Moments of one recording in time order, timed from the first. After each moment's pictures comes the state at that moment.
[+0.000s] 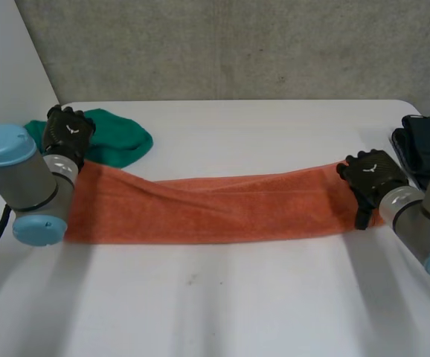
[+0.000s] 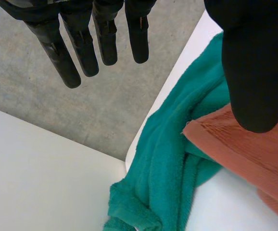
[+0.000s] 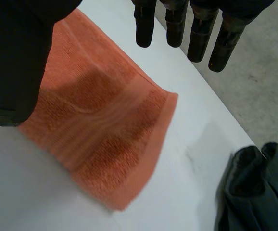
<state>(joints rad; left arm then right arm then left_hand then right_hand) 4.51 -2.25 -1.34 3.58 -1.62 3.95 1.76 -1.07 1.53 -0.11 1.44 2.49 0.36 0.34 0.36 0.34 0.15 0.21 0.22 0.22 0.24 0.06</state>
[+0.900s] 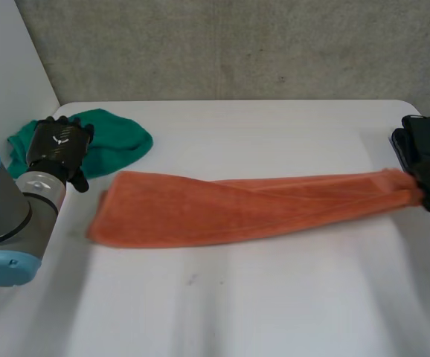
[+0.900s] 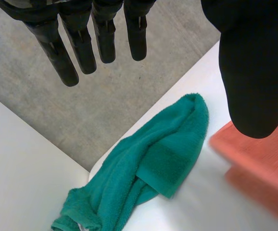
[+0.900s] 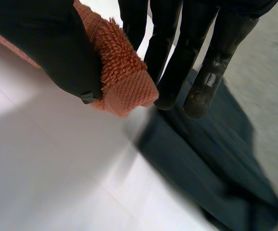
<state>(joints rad) 4.50 -1.93 -1.69 3.58 -1.57 3.64 1.46 -1.09 1.56 -0.13 1.38 2.44 0.34 0.32 0.32 0.32 0.13 0.97 1.18 1.17 1.19 0.97</state>
